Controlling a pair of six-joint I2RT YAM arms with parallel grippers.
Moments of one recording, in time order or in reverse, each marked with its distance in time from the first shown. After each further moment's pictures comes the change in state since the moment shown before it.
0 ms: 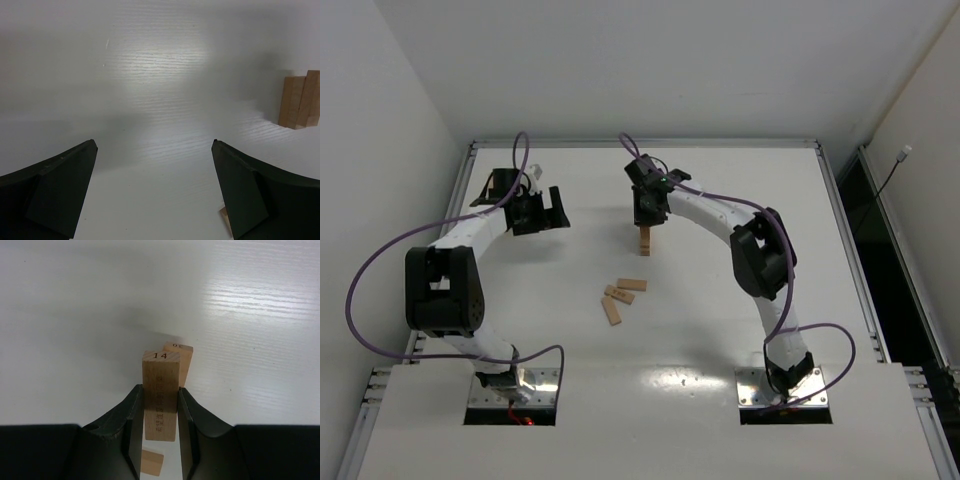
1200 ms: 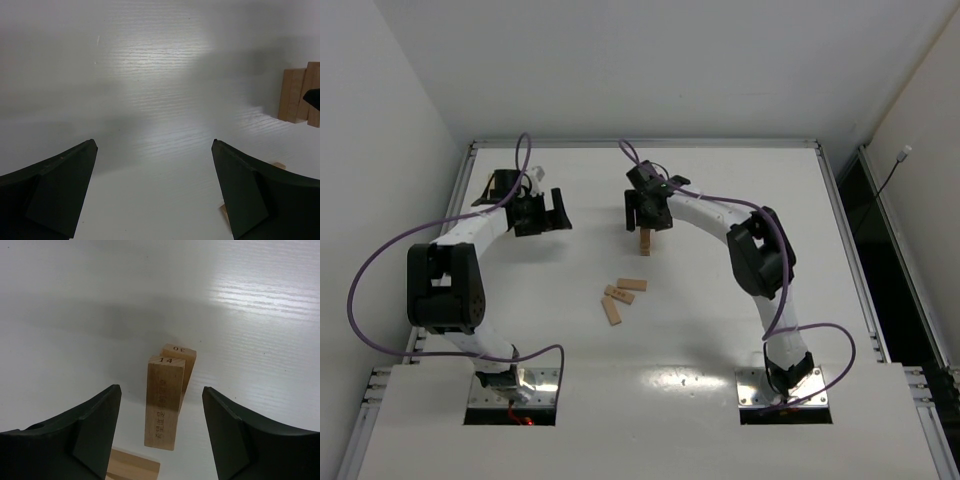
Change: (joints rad) left arm 0.000 0.022 0.000 0.004 0.028 0.008; right arm -0.008 0.014 -0.059 0.062 -0.037 -0.014
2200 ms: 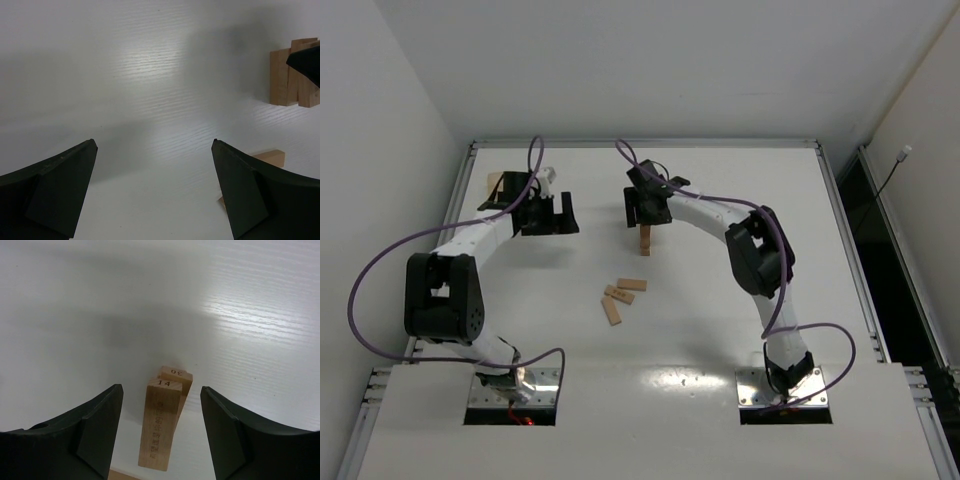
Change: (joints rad) left arm -0.070 -0.070 -0.039 0.008 -0.016 0.052; right arm -0.004 0.004 -0.016 0.096 0.023 -0.086
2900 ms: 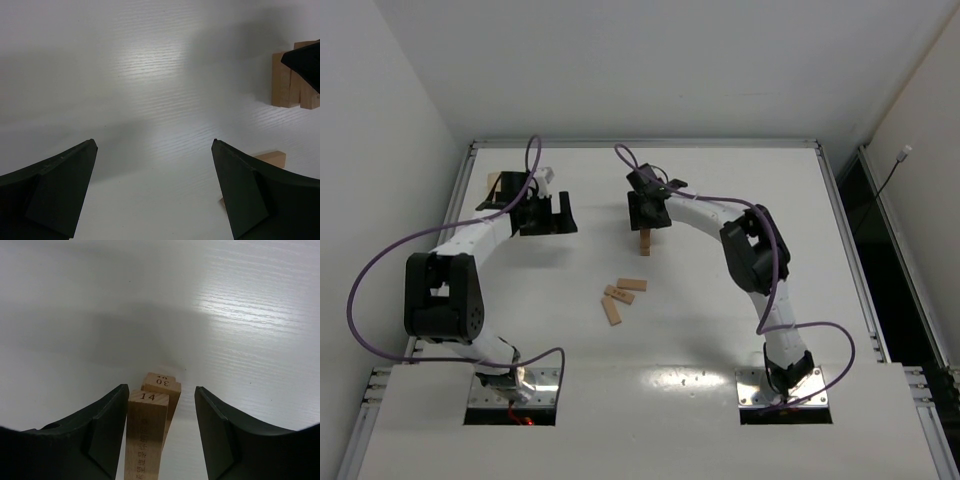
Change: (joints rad) left arm 0.021 0.002 0.000 0.001 0.008 0.000; right arm -0.004 0.043 0.004 -0.003 0.033 0.003
